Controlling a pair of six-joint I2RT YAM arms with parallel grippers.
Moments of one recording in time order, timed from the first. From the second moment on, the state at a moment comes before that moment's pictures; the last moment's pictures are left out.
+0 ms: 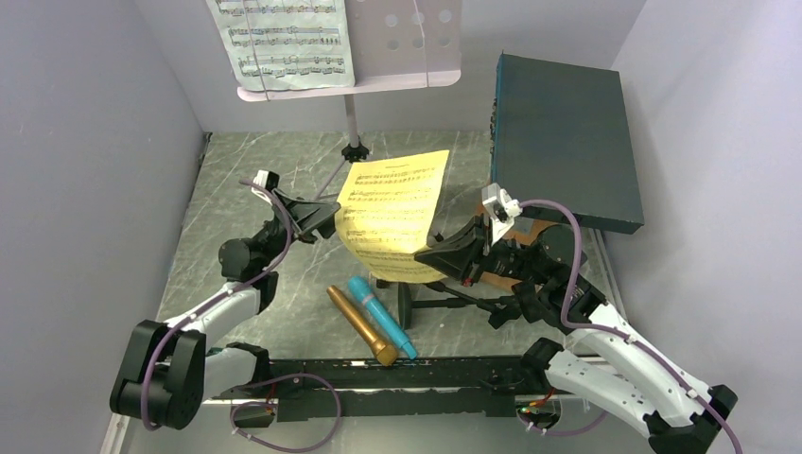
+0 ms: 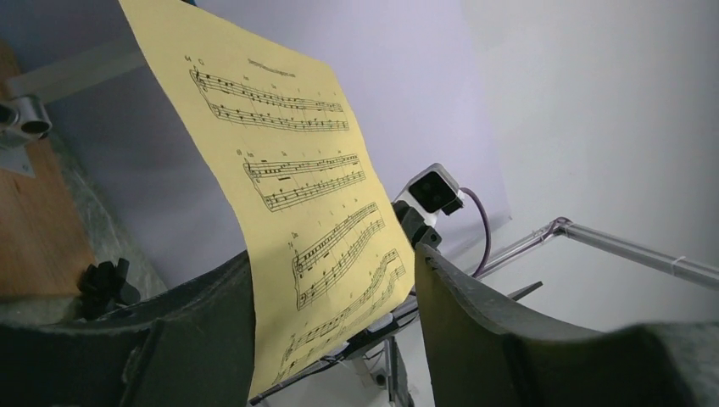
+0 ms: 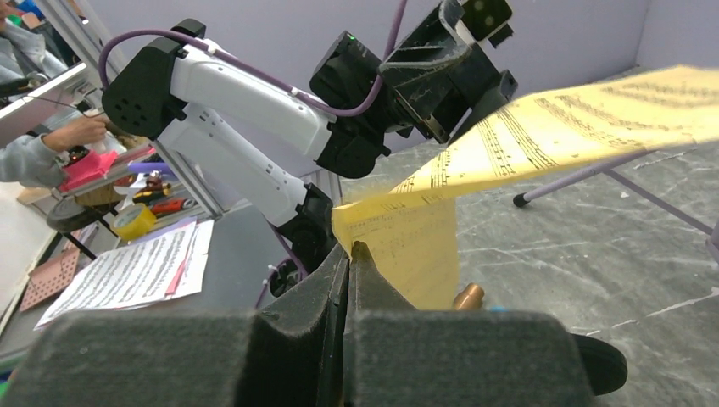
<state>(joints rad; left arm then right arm) -0.24 1.14 0.38 1.36 0.69 -1.75 0.73 0.72 0.76 0.17 -0.63 0.43</state>
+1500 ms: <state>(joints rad) -0.24 0.87 0.67 0.87 0.92 -1.28 0.72 0.67 0.81 -0.02 -0.55 0.36</state>
